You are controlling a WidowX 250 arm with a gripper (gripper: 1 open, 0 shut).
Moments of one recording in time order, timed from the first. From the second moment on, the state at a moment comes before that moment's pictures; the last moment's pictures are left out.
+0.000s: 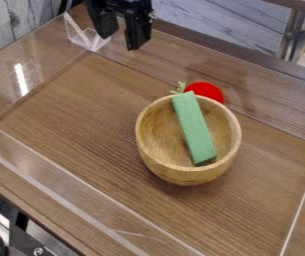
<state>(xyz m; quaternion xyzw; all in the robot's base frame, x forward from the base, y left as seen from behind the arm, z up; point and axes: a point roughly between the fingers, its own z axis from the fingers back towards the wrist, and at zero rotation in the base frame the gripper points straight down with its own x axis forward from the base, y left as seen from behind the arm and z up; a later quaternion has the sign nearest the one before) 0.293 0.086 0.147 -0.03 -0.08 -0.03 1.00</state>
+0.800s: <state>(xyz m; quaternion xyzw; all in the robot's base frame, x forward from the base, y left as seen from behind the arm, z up) 0.306 0.075 0.141 -0.04 -0.07 -0.03 1.00</state>
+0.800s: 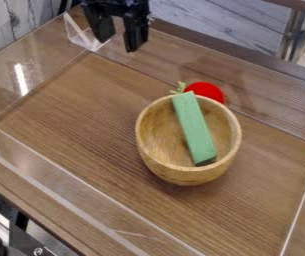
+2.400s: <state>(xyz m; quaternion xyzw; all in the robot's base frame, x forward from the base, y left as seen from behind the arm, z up) 0.312 0.072 0.140 -0.01 -0.08 0.02 1.00</state>
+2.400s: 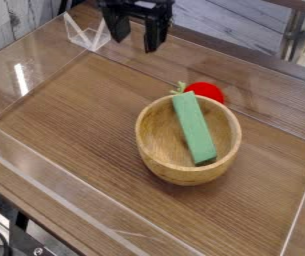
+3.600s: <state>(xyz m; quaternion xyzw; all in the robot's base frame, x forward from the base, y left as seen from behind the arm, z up) 0.286 0.038 0.111 -0.03 -0.03 0.08 1.00</state>
